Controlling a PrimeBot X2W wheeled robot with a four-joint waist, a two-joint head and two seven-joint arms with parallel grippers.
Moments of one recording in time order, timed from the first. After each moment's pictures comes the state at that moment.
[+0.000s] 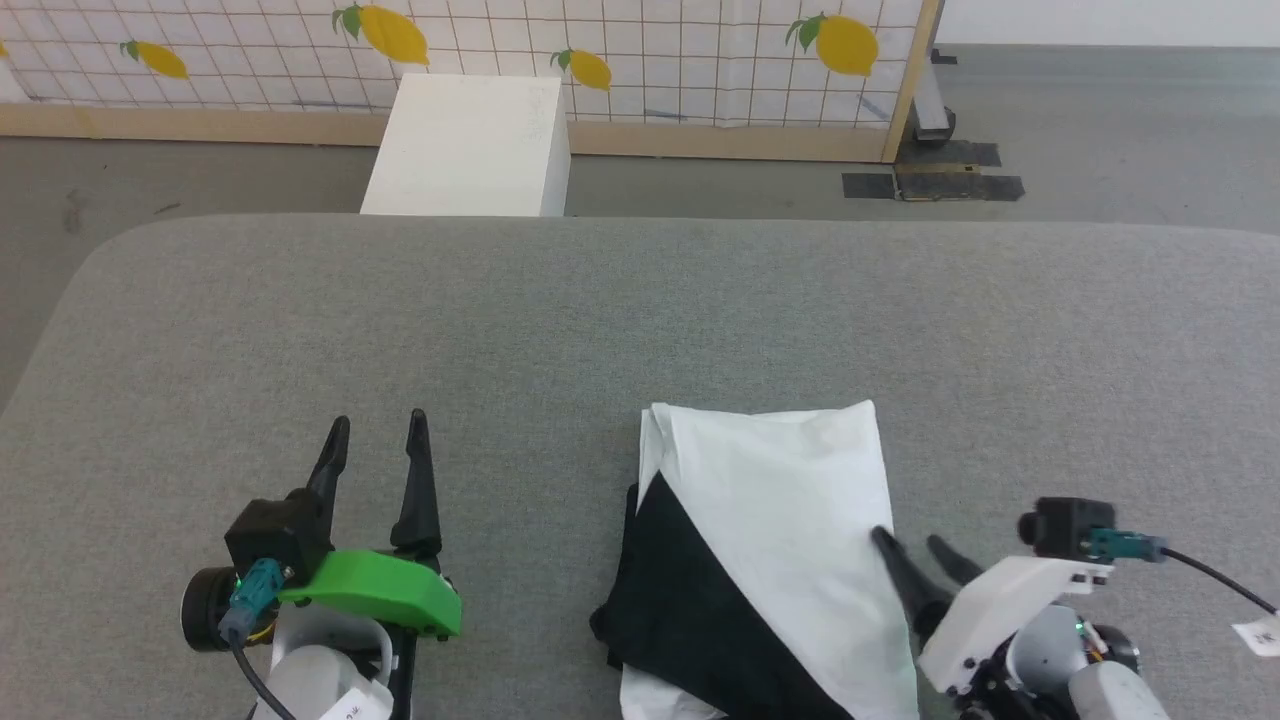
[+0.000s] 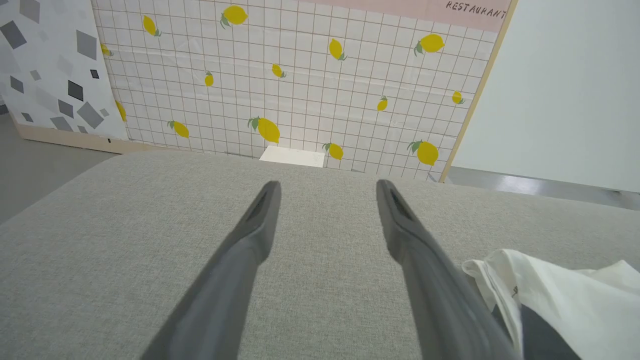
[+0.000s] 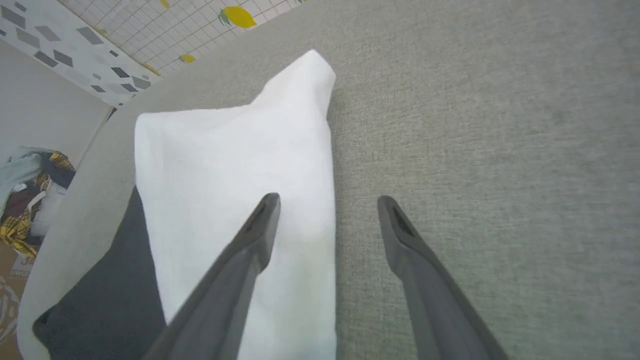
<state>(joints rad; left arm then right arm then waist) -0.13 0.06 -0.02 0.22 -0.20 -0.05 -0.26 -0.11 -0.05 0.04 0.36 0.51 0.13 0.23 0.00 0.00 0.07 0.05</state>
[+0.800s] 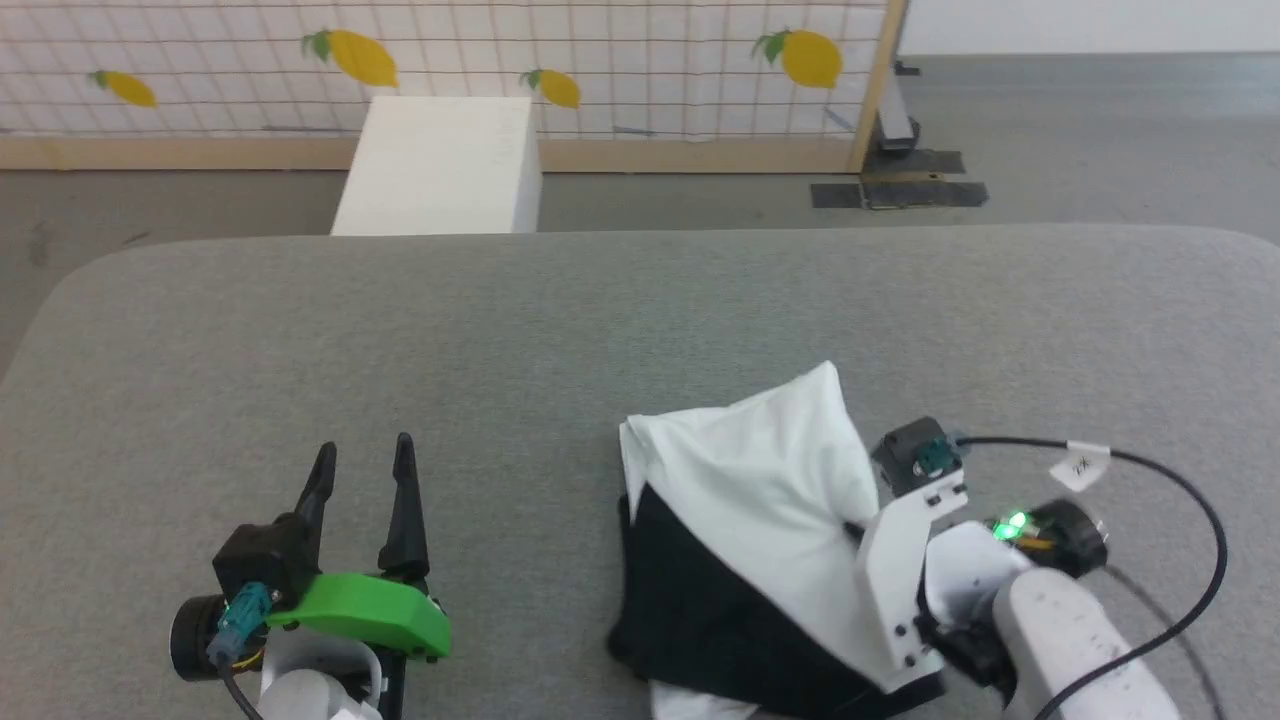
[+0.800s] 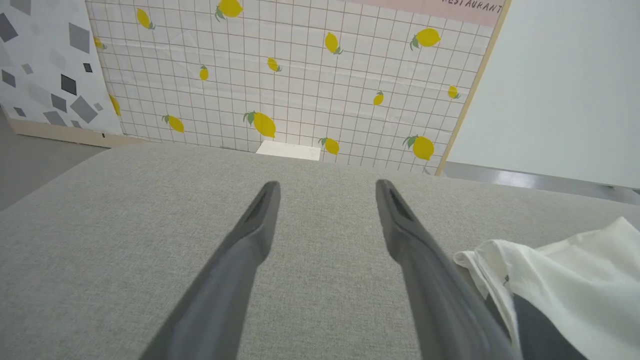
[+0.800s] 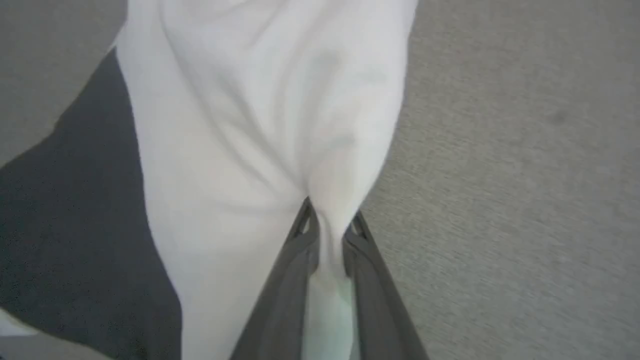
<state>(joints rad) -0.09 0.06 0.00 0.22 -0.20 -0.05 -0.26 -0.26 -0.09 0.24 0.34 0.15 0.13 0.59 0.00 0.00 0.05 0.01</state>
